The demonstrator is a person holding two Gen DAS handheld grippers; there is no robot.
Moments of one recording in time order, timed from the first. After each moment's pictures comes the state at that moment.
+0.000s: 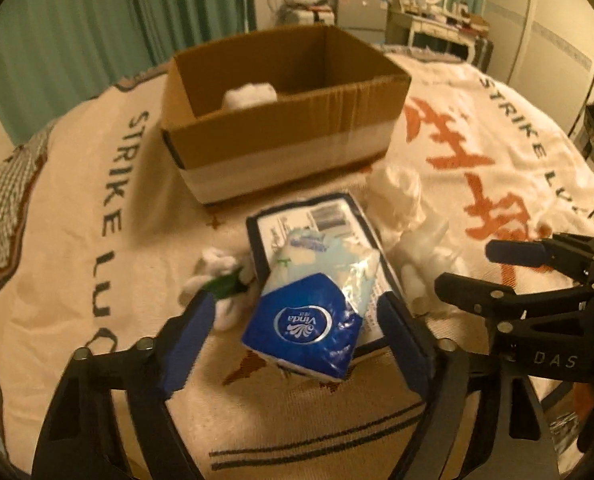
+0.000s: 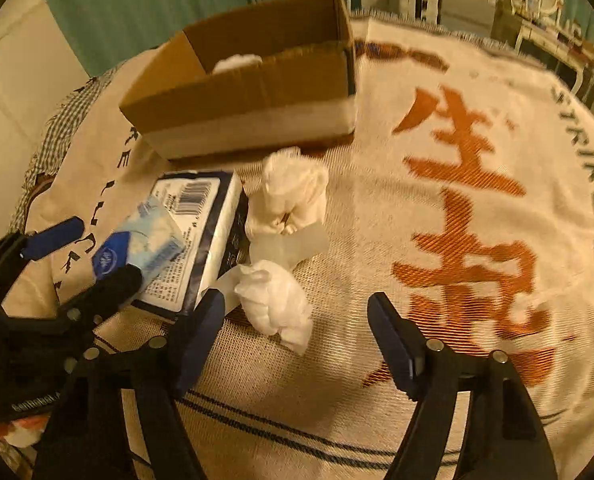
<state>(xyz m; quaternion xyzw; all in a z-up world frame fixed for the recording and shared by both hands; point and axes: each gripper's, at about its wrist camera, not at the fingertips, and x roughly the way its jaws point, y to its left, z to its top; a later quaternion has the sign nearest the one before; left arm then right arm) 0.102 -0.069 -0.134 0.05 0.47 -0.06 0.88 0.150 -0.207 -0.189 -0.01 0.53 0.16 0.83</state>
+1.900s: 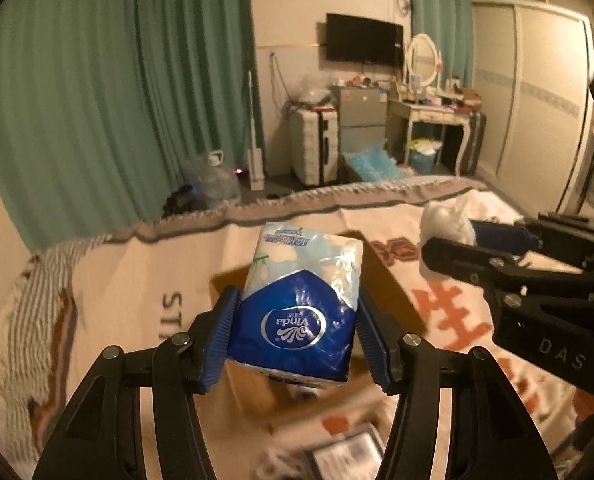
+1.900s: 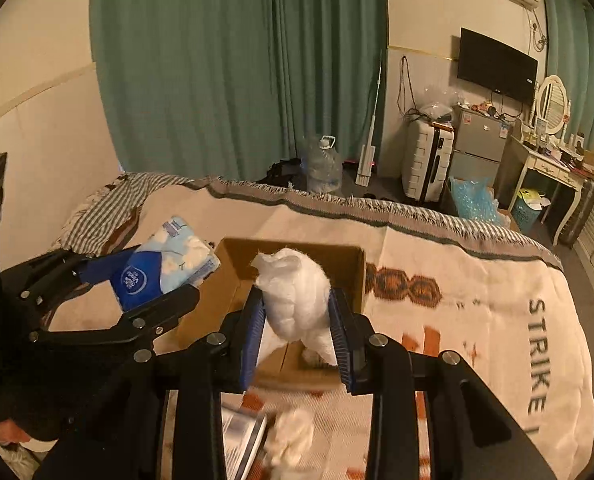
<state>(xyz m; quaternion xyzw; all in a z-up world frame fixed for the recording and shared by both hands) 0.216 -0.048 0.023 0.06 0.32 -0.06 0.94 0.244 -0.164 0.010 -0.06 0.33 0.19 0.92</state>
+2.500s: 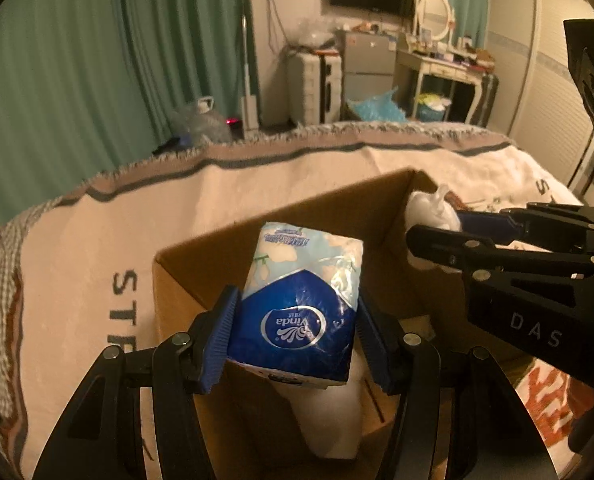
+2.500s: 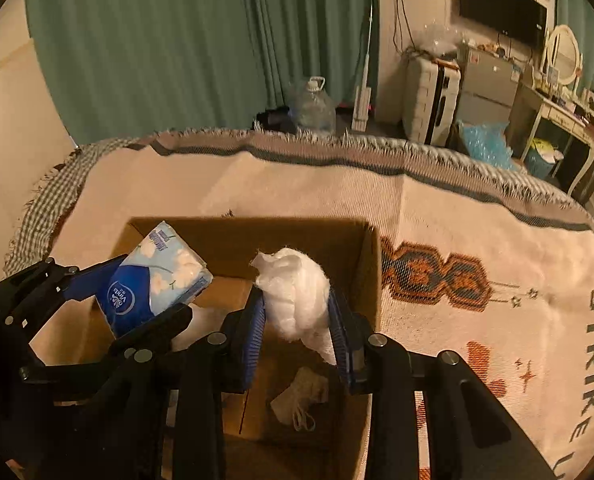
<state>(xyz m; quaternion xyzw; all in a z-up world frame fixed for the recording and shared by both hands) 0.310 -0.039 -0.078 0.05 0.40 -0.07 0.91 0.387 -0.150 -0.110 -0.04 0.43 0.17 0.89</state>
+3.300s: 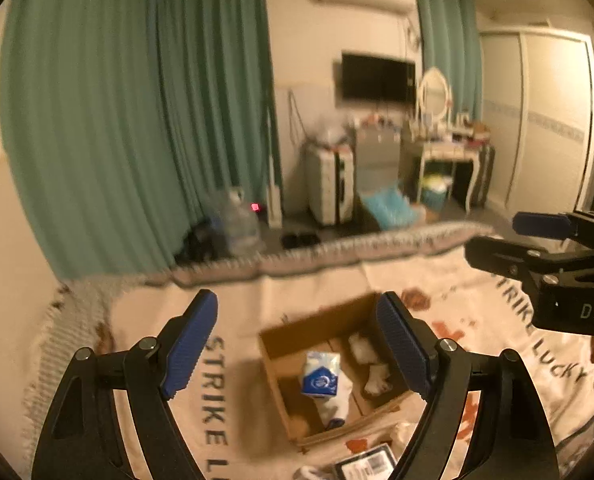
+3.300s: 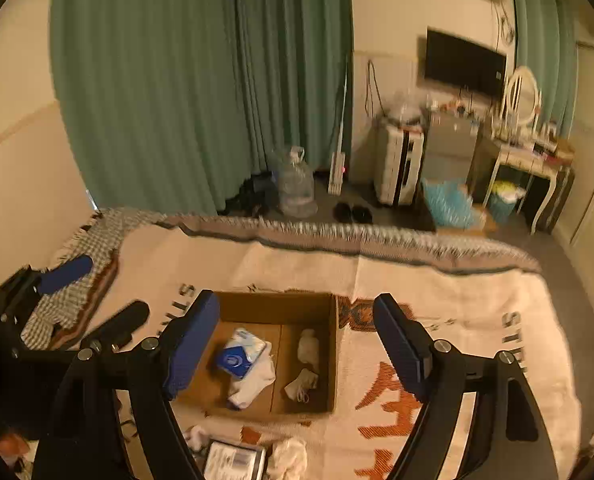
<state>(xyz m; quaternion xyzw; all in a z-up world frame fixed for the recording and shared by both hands) 0.166 -0.011 0.137 0.05 0.25 -0.04 0.97 0.254 -0.163 0.091 -0.04 0.32 0.13 0.94</state>
